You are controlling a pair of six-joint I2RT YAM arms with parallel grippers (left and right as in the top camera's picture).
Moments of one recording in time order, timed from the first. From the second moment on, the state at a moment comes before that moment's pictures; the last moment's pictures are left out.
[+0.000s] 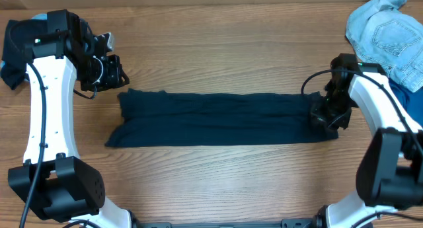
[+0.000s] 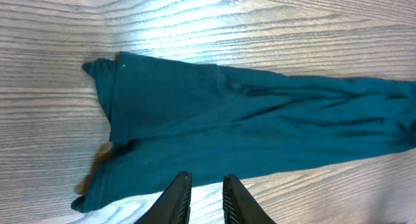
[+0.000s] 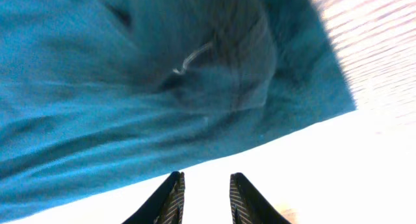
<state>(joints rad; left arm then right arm) 0.18 1.79 1.74 -1.32 0.37 0.04 -0.11 1.78 1.27 -1.16 -0.09 0.32</state>
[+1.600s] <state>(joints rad) 0.18 1.79 1.74 -1.30 0.38 0.04 -0.10 1.84 1.27 -0.94 -0.35 0.21</state>
